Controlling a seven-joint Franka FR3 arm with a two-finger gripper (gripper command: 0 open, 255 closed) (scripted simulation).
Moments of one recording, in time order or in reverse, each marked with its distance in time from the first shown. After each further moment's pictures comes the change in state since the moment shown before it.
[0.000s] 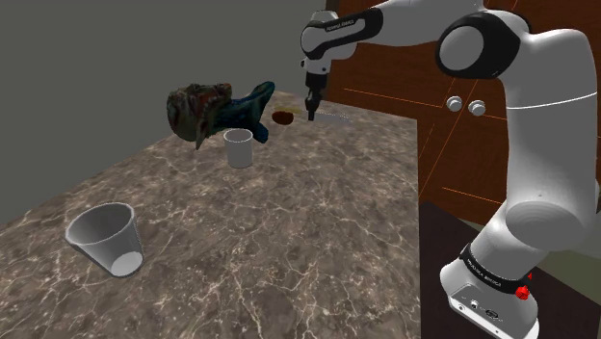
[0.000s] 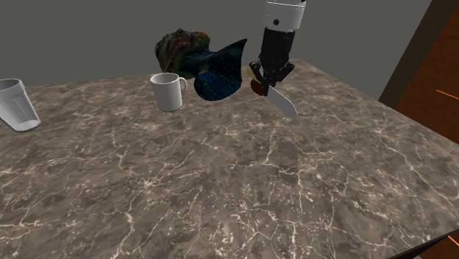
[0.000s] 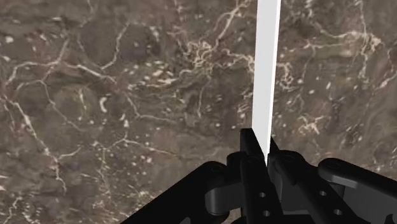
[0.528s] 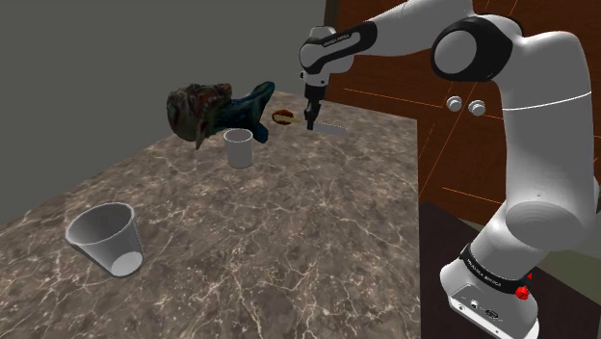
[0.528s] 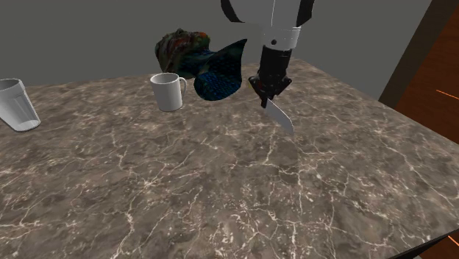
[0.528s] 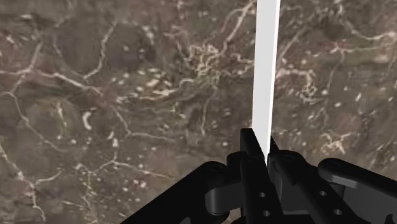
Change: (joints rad) arm 0.000 0.031 0.002 -0.059 0.005 0.089 -0.009
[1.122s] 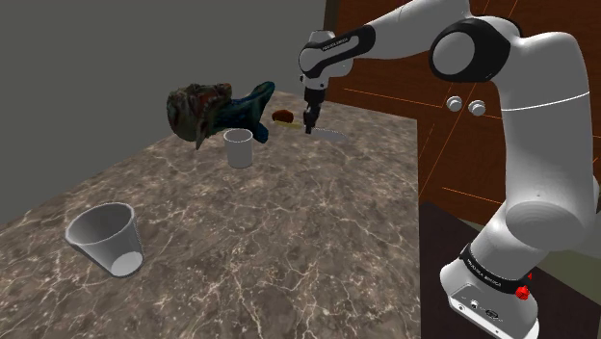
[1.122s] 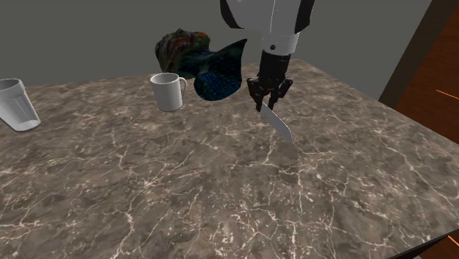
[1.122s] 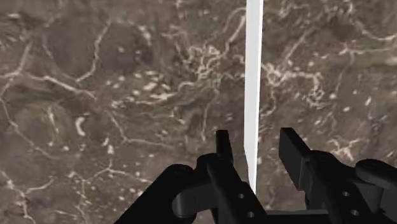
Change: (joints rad) arm 0.001 0.009 0.001 -0.015 0.001 0.025 -0.002
